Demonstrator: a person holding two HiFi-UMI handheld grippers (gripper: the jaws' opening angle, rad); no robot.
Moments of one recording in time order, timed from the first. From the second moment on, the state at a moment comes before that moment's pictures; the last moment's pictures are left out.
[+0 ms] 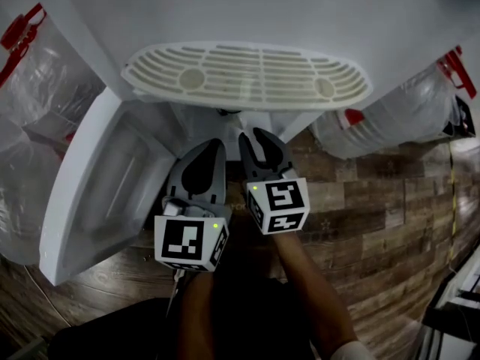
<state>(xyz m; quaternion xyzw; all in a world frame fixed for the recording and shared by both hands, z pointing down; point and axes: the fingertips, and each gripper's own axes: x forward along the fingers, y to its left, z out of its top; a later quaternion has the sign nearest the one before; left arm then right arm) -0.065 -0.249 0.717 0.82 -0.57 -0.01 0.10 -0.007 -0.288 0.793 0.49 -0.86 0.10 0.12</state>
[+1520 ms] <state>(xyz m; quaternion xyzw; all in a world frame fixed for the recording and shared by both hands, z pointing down) -0.053 -0.239 0.735 0.82 -0.55 -0.03 0.14 -0.027 -0.344 0.867 0.47 -0.86 0.12 0.19</state>
